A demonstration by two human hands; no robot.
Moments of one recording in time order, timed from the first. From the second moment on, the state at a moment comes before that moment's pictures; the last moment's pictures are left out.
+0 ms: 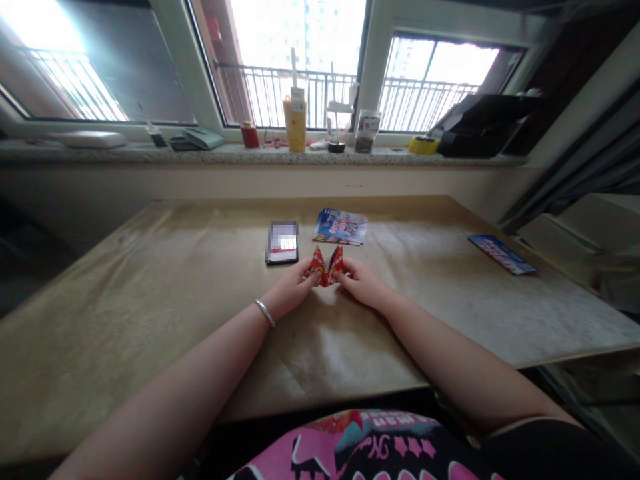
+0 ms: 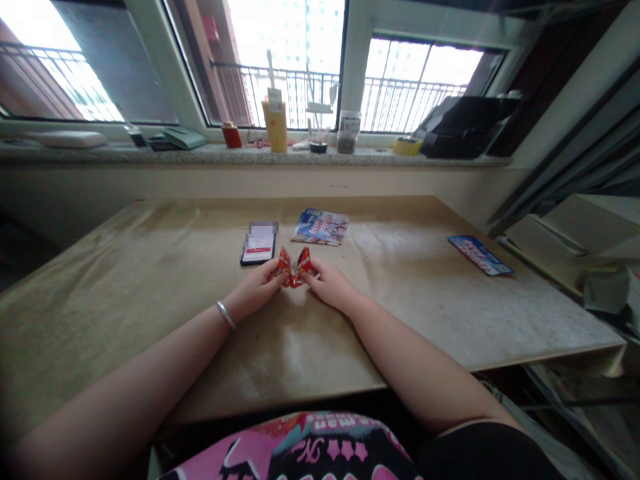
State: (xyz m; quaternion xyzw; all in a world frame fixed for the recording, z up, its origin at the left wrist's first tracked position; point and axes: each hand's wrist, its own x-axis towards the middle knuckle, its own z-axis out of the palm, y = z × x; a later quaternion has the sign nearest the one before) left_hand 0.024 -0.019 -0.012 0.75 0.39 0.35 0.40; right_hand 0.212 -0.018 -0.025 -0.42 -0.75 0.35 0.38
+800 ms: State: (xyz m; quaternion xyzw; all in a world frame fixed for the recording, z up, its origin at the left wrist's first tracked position) left_hand 0.032 -0.018 -0.020 0.64 0.39 0.40 0.53; right_hand 0.204 -0.018 -0.029 -0.41 -0.62 0.53 0.42
